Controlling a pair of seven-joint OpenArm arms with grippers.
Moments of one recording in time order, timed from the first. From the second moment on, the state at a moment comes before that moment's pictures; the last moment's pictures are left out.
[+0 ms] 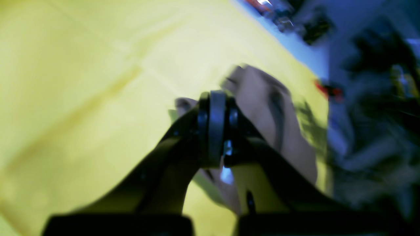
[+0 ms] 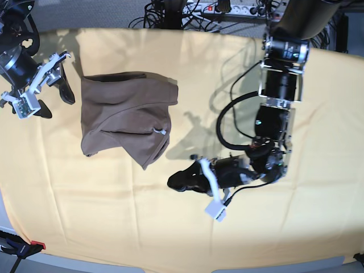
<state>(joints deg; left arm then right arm) -27.7 -6.8 8.7 72.4 -54.4 -33.7 57.0 -20.9 18.1 38.0 130.3 50.4 42.0 -69.8</state>
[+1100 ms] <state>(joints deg) -27.2 2.9 8.4 54.2 -54.1 -32.7 60.1 -21.7 18.1 38.6 130.3 50.4 41.9 -68.9</state>
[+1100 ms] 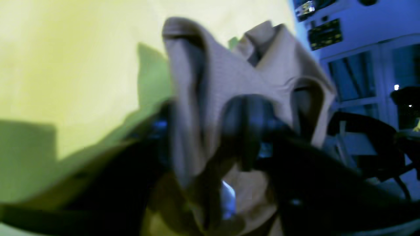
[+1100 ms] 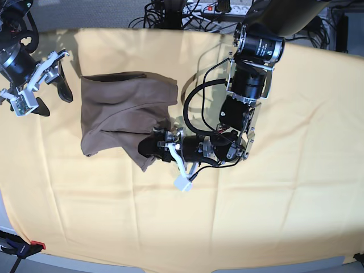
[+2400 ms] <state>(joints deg) -23.5 2.8 -3.0 57.8 -54.8 -43.7 69.0 -21.7 18.1 38.6 130.3 50.6 41.9 -68.2</state>
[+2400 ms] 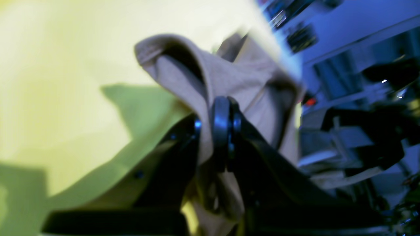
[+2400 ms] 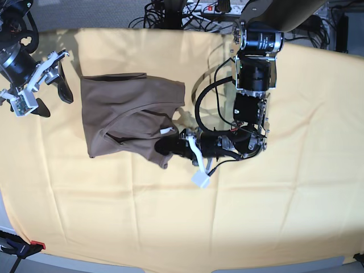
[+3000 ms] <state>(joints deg) -29.1 -3.2 -3.0 57.9 -69.1 -43.3 76.1 -20.8 18.2 35.7 129.9 54.7 41.9 -64.5</state>
